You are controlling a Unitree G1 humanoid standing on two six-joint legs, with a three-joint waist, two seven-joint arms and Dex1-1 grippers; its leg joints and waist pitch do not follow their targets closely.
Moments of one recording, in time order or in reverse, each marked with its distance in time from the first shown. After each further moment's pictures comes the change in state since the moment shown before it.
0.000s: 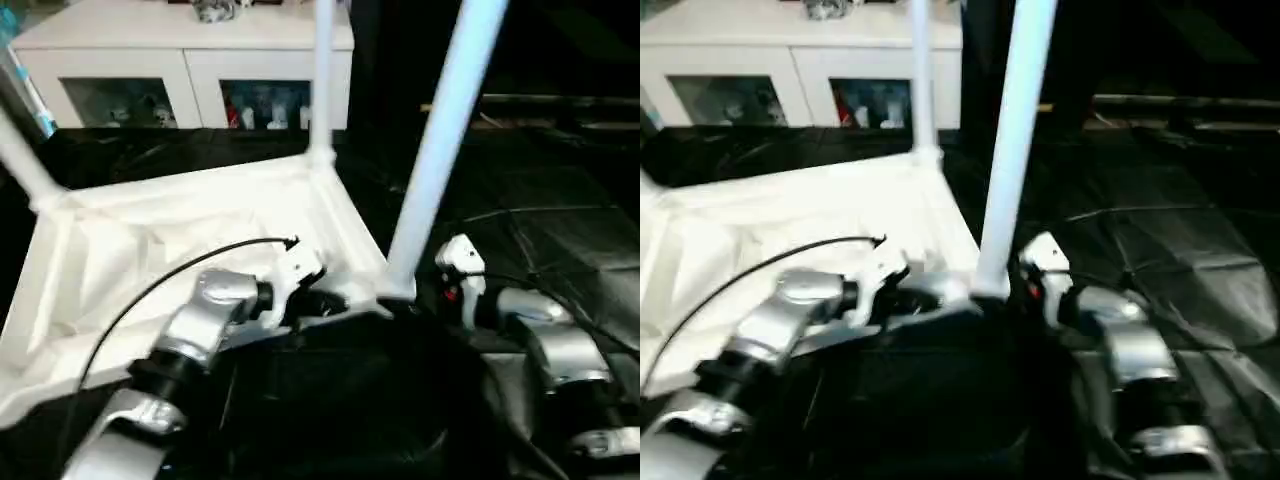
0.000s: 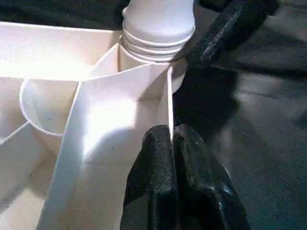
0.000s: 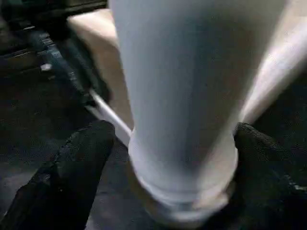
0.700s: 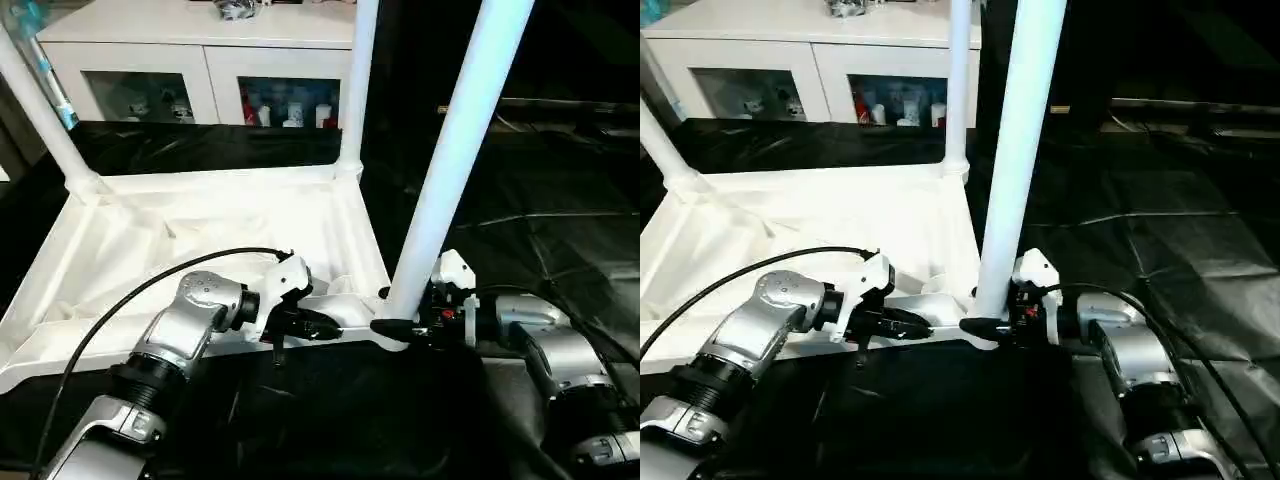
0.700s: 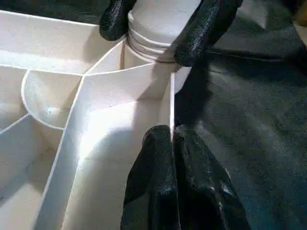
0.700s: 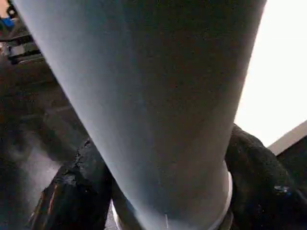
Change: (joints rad) left arm 0.017 0.015 -0.024 -0.025 -0.008 0.005 -0.040; right arm 0.029 0.005 0.015 -0.011 0.036 0.009 0.048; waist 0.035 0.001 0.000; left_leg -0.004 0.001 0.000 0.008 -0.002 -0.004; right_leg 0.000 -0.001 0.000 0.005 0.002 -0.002
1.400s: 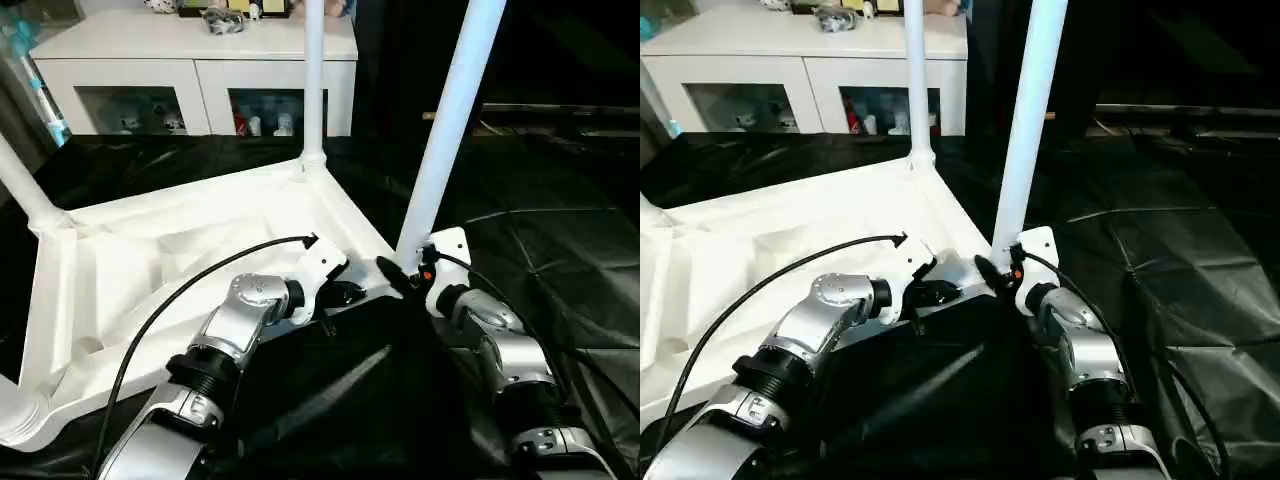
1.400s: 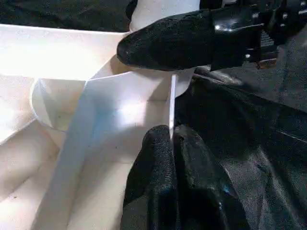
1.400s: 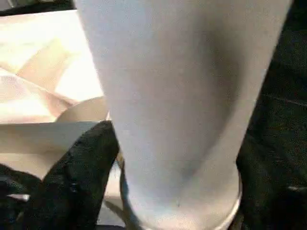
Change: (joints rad) left arm -0.078 -0.188 0.045 0.160 0.068 0.015 0.372; right arm -0.046 0.245 -0.153 0.090 -0.074 -0.004 -0.639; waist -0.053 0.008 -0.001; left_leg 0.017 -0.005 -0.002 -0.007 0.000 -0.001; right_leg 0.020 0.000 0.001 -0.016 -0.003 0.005
